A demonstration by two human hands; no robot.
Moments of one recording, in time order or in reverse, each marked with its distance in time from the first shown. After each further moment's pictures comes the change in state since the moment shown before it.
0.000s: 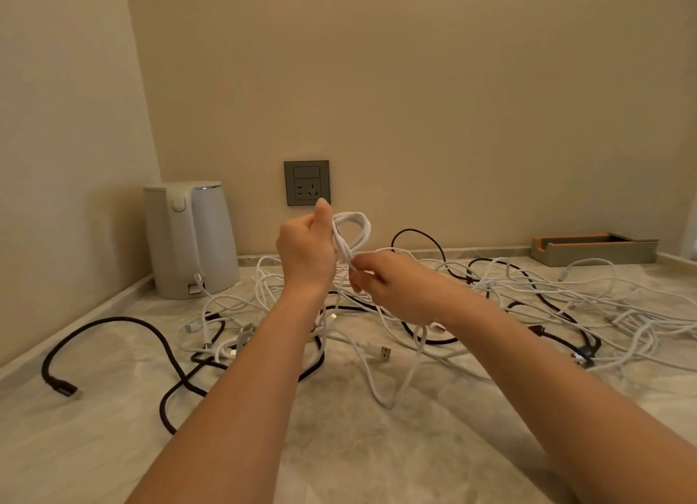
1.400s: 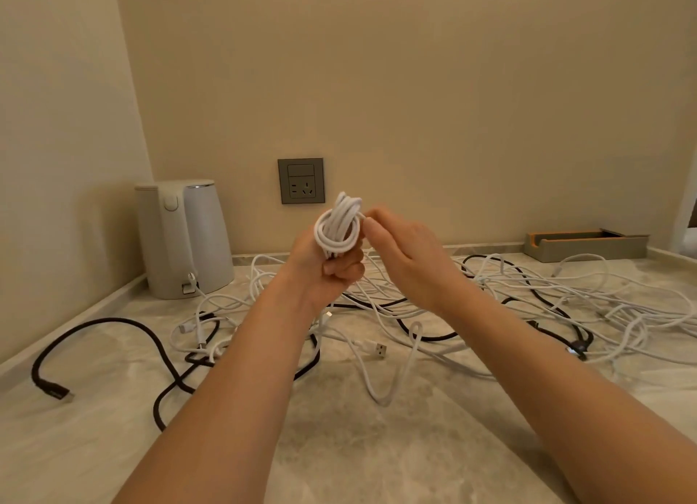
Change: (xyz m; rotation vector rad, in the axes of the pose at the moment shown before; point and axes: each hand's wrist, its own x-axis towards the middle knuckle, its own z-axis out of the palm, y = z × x) left_hand -0.006 0.014 -0.004 -0.885 -0.694 -0.661; right_hand 0.003 0.013 -0.002 0.087 0.502 -0.226
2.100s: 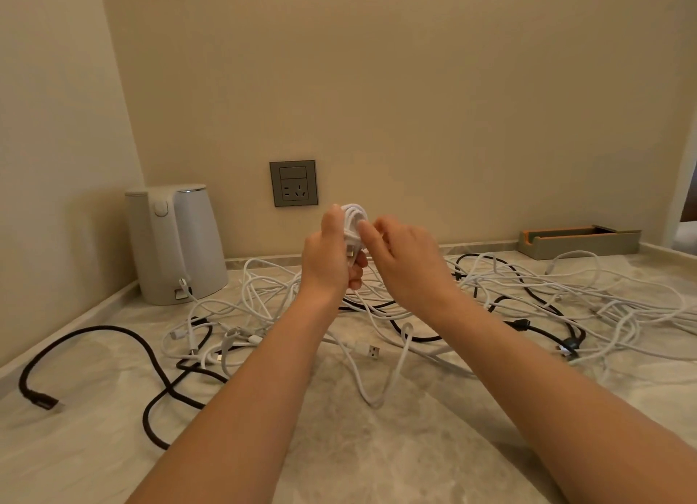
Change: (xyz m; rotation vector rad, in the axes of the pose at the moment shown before) left_hand 0.007 -0.025 0.015 0.560 0.428 0.294; right_hand -0.002 -0.002 0.003 -0.143 0.081 0.248
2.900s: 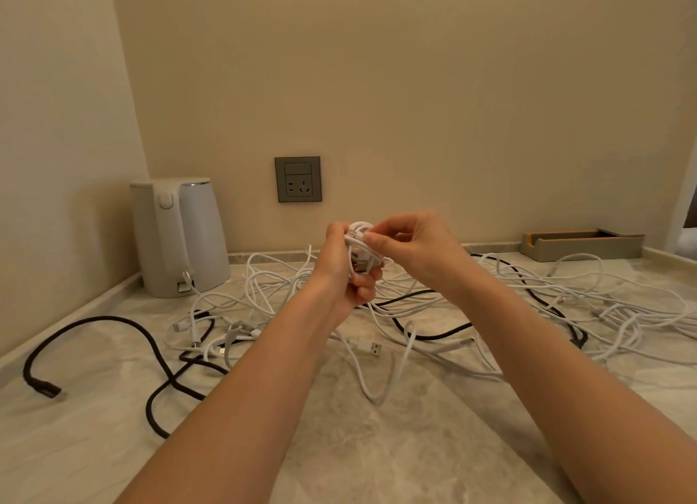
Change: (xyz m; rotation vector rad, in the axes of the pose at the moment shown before) left_hand 0.004 -0.003 0.000 -0.222 -0.163 -0.442; right_hand 0.010 0.014 -0.012 0.424 -0.183 0.163
